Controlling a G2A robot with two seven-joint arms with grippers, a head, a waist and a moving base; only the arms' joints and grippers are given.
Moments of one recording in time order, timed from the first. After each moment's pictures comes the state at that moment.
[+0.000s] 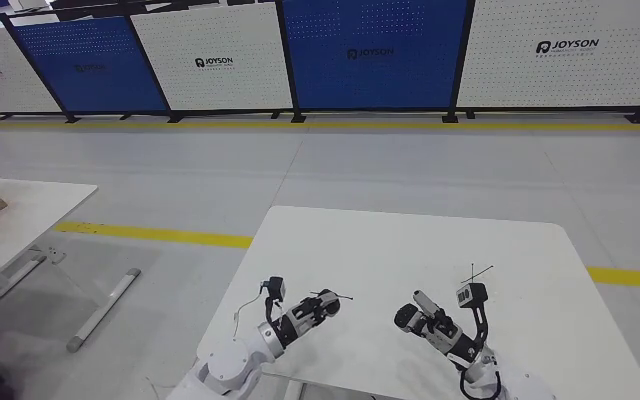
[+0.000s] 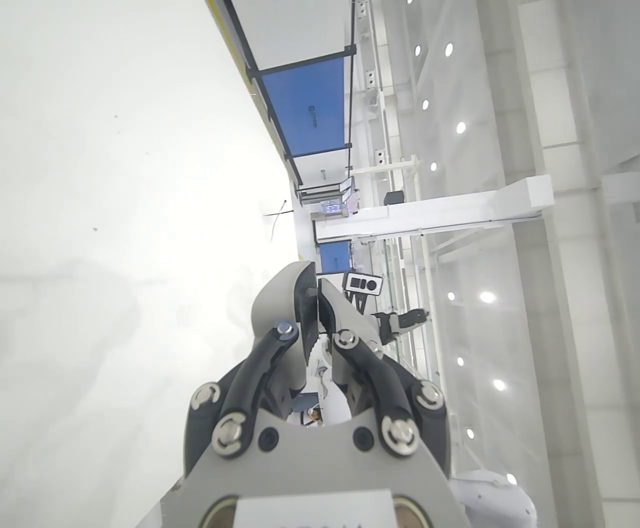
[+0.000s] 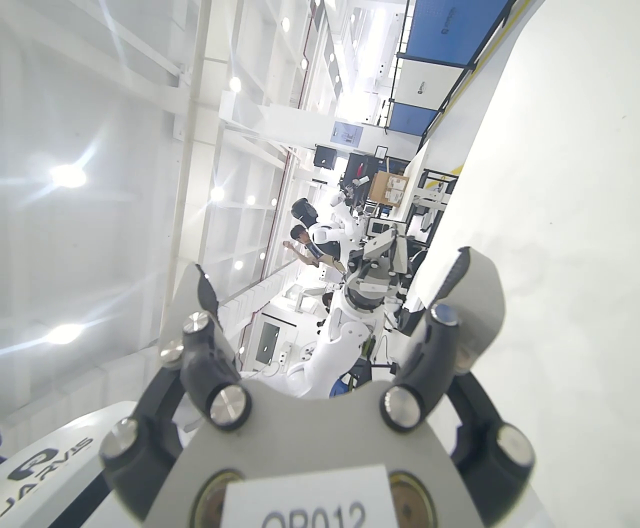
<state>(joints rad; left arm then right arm) 1.68 -1.10 -1.32 -1.71 -0.39 -0.21 -0.44 -1.47 -1.19 1.15 -1.58 0.43 -0.32 0.66</state>
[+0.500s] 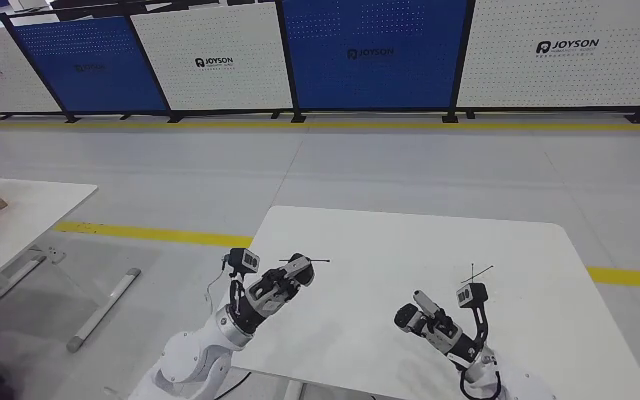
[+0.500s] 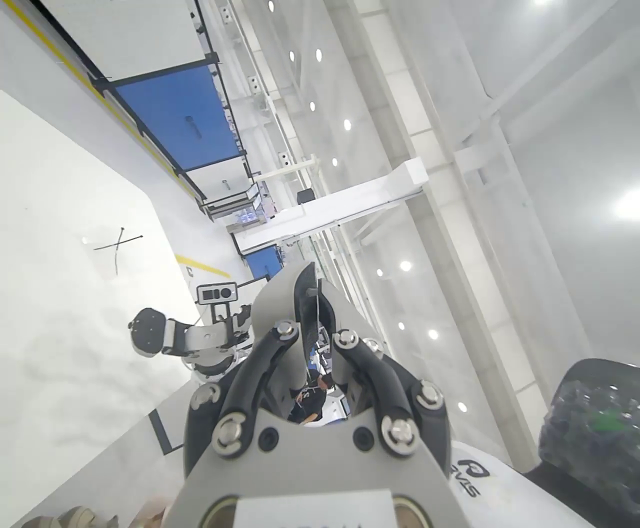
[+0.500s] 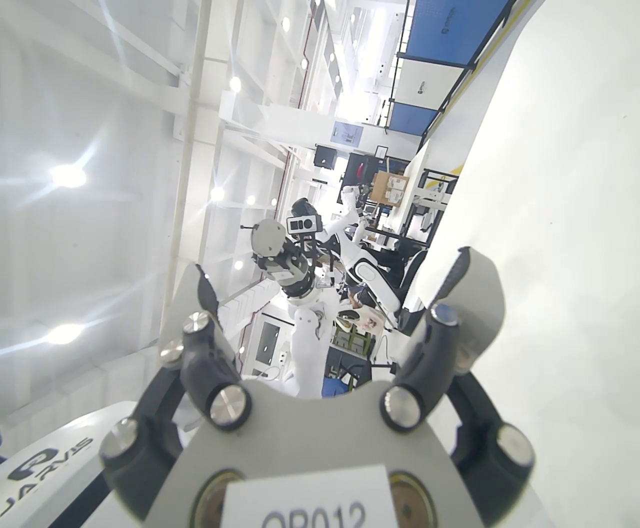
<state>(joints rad) 1.82 -1.08 -1.57 -2.03 -0.60 -0.27 -0.53 -1.47 -1.19 1.15 -1.58 0.43 -0.32 0.66</state>
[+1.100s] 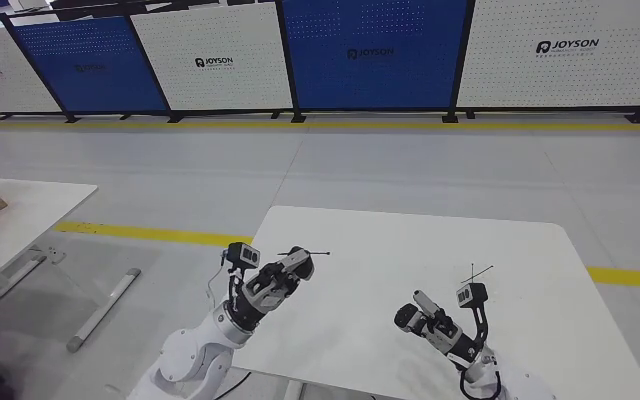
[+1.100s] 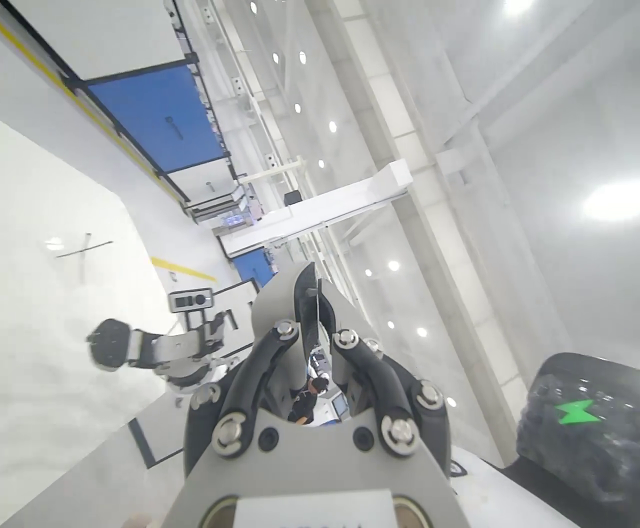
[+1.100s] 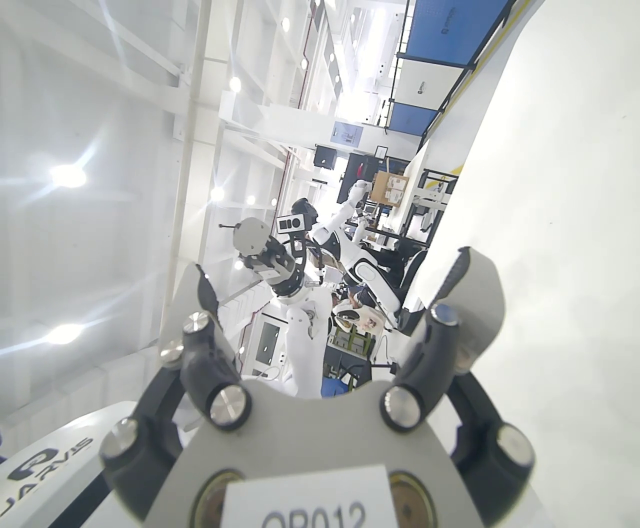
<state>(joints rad) 1.80 -1.09 -1.56 -2.07 -0.70 -0.28 -0.53 -1.47 -1.19 1.15 -1.58 0.43 -0.32 0.66</state>
